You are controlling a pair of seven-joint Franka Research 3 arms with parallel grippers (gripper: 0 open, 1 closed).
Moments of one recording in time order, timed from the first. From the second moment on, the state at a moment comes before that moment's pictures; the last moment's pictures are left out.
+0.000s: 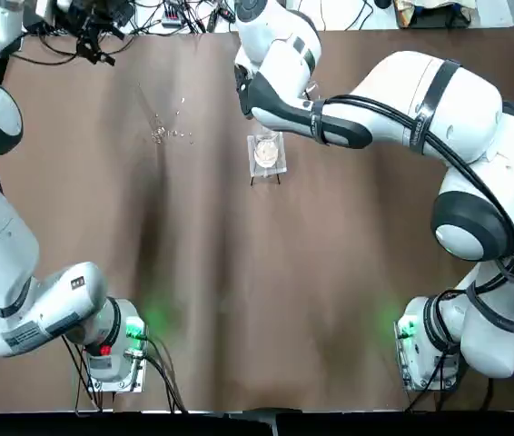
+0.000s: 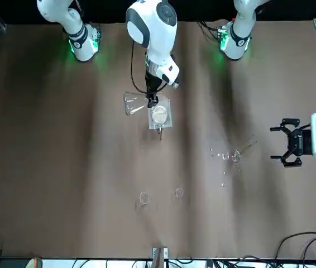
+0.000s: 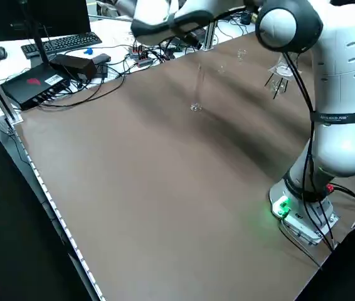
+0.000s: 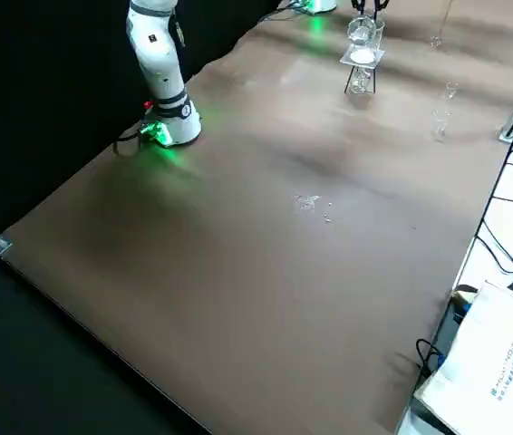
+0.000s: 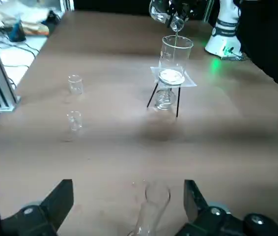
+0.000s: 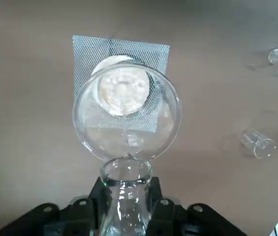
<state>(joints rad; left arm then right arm) 0.38 0.50 -0.15 -1.45 -0.78 1.48 2.00 1.00 0.44 -0.12 -1.43 -0.21 1.77 -0.84</state>
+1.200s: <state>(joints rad) -0.01 0.33 -0.16 -1.46 -0.19 1.67 0.87 0.93 0.43 -0.13 -1.39 -0.10 1.78 -0.86</state>
